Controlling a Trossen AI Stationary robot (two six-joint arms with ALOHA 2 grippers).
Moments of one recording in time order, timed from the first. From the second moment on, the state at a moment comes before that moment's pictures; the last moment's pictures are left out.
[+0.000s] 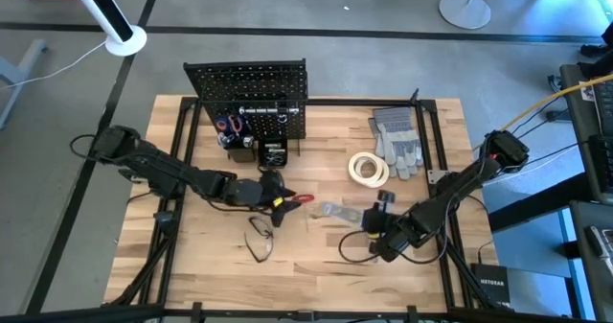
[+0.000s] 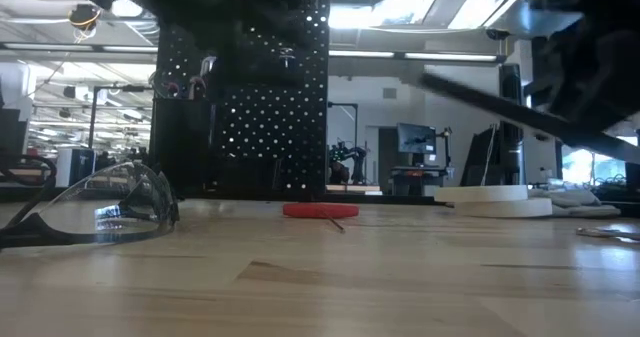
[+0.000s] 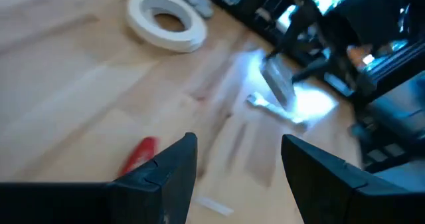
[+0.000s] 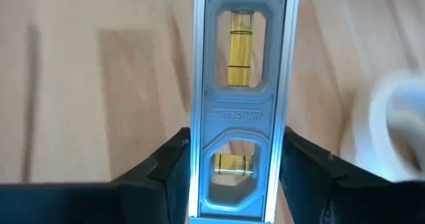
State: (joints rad) left arm -0.26 1.47 0.74 0.29 -0.36 -0.72; right arm 0.68 1.47 0.87 -0.70 0.54 0.75
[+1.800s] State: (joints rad) left arm -0.20 1.68 0.74 0.62 -0.21 -0.89; right arm 0.57 1.56 0.88 -0.43 0.63 0.41
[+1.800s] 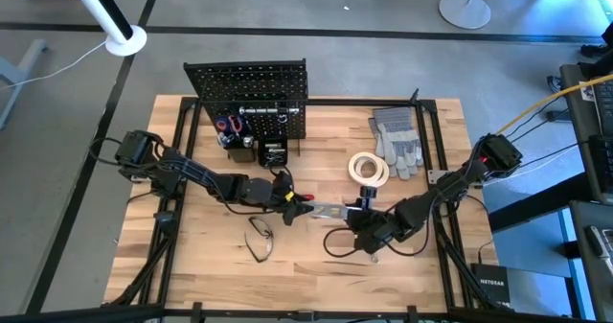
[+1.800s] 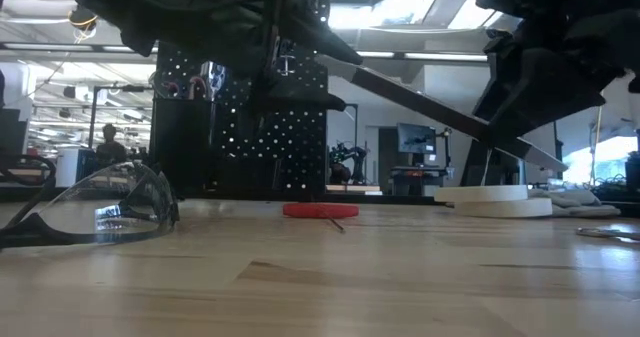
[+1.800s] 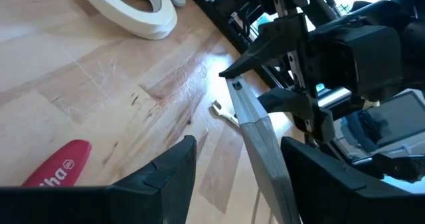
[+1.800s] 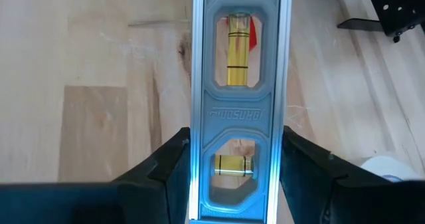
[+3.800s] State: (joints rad) left arm -0.38 1.37 0.74 0.60 -0.38 -0.17; right arm 0.53 1.41 0.42 1.02 0.48 0.23
